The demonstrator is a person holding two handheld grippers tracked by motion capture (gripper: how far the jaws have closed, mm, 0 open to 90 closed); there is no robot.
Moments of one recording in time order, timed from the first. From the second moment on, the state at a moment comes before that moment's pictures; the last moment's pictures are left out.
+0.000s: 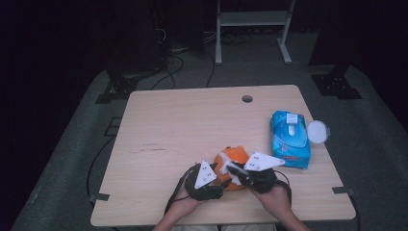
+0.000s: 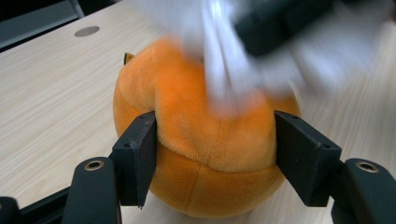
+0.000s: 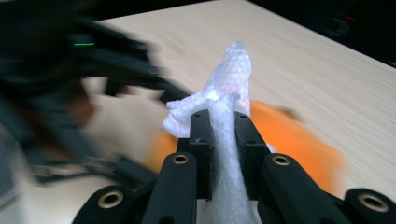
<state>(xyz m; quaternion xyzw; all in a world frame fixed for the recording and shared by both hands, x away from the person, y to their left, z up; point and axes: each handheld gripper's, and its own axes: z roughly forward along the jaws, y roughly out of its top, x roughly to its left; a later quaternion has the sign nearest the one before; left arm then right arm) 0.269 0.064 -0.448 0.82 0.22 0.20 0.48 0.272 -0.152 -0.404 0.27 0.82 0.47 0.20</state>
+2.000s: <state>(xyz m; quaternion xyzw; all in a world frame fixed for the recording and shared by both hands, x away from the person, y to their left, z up) 0.290 0.098 -0.449 0.80 0.29 0.16 0.50 0.267 -0.182 -0.417 0.29 0.81 0.49 0.17</state>
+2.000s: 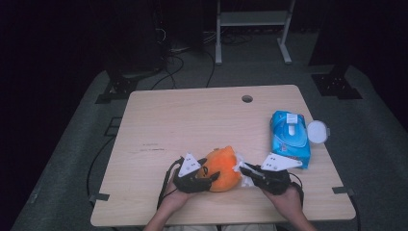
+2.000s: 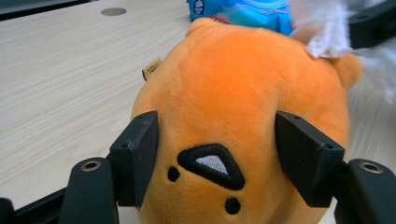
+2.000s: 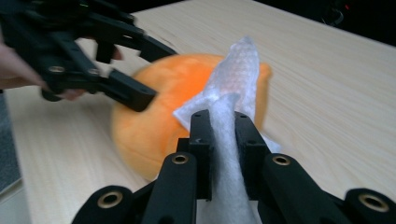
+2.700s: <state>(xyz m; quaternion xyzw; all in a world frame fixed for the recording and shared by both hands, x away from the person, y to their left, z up) 0.281 0.083 -0.449 0.81 0.26 0.17 0.50 0.288 -0.186 -0.420 0.32 0.78 0.52 0.13</state>
